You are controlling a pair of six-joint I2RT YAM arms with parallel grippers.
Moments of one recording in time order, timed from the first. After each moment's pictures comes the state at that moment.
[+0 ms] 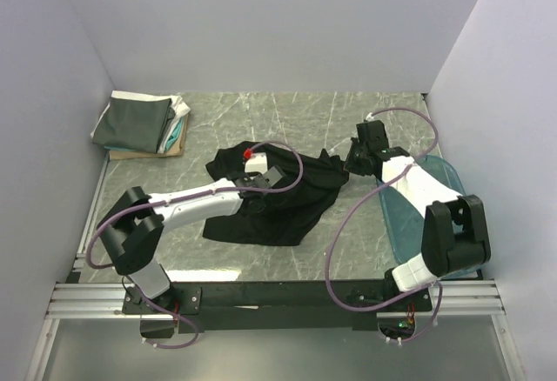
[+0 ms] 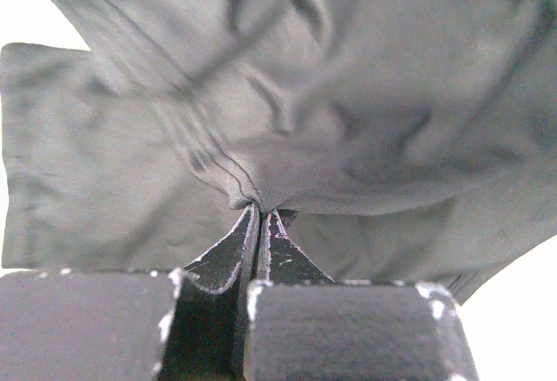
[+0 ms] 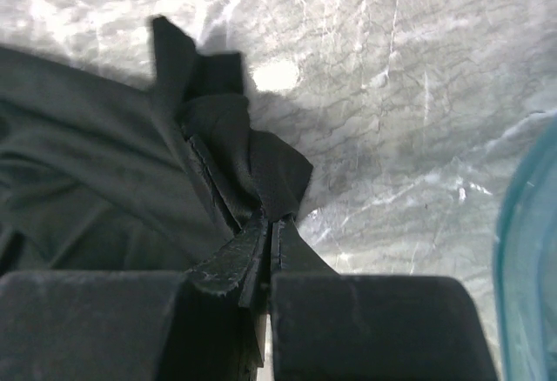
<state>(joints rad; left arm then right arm) -0.95 1.65 1.12 -0.67 -0.48 -0.97 0.23 1.52 0.99 -0.37 0.07 0.50</state>
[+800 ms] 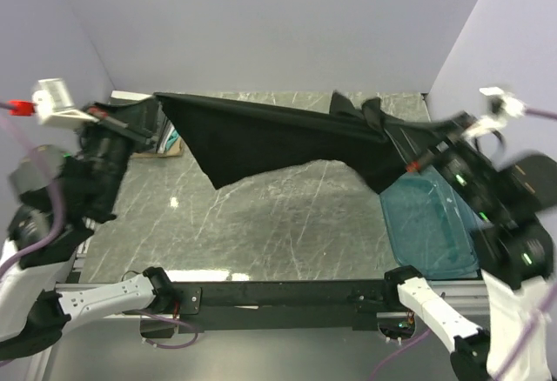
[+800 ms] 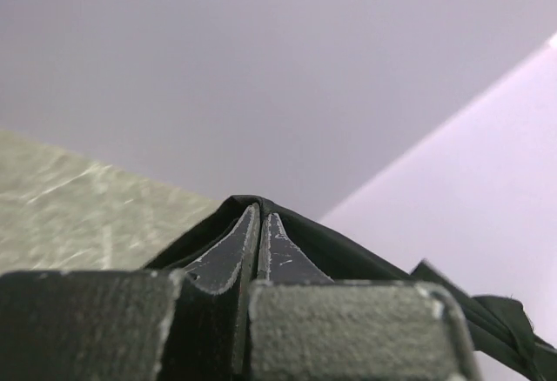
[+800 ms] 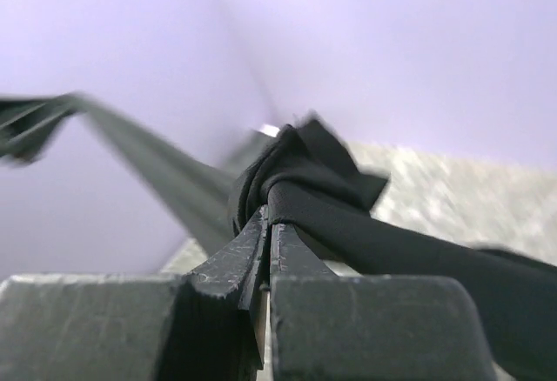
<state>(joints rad) -0.92 0.88 1.58 -0.49 -0.81 -0.59 0.25 0.83 1.53 -0.57 -0.32 0.46</state>
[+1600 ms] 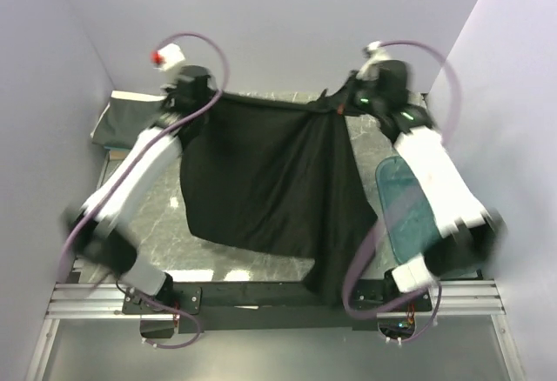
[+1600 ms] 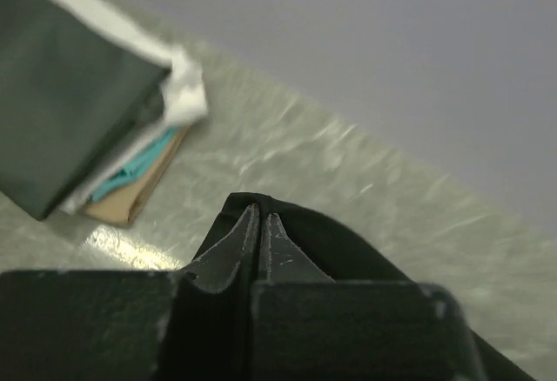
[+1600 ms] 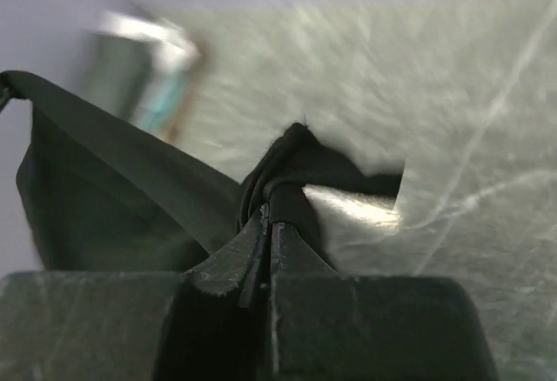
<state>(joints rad) -0.42 1.45 1.52 -0.39 -0.69 -0.59 0.25 1.40 1.52 -0.44 -0.28 0.41</state>
